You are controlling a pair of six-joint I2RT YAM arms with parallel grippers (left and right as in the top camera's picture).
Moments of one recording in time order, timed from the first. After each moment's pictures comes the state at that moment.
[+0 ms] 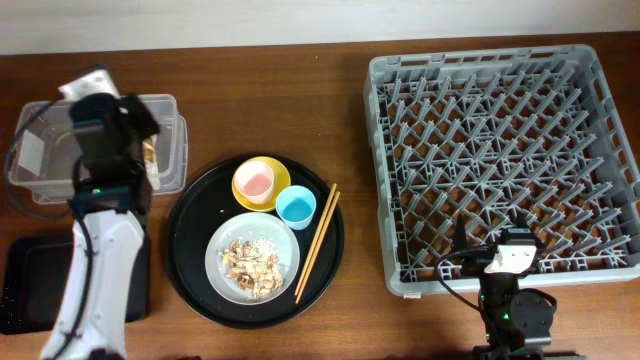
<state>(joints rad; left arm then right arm) 0.14 1.43 1.08 -0.01 -0.24 -0.22 0.01 0.01 0.01 -0.07 0.08 -0.05</state>
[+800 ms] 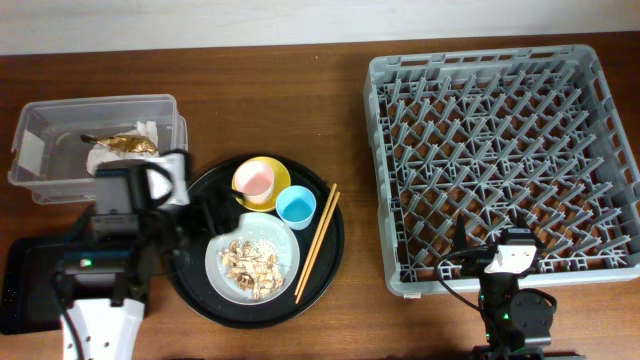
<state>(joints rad) 0.01 1.06 1.08 -0.96 0.41 -0.27 0.01 0.01 0.01 -0.07 0.08 -0.05</state>
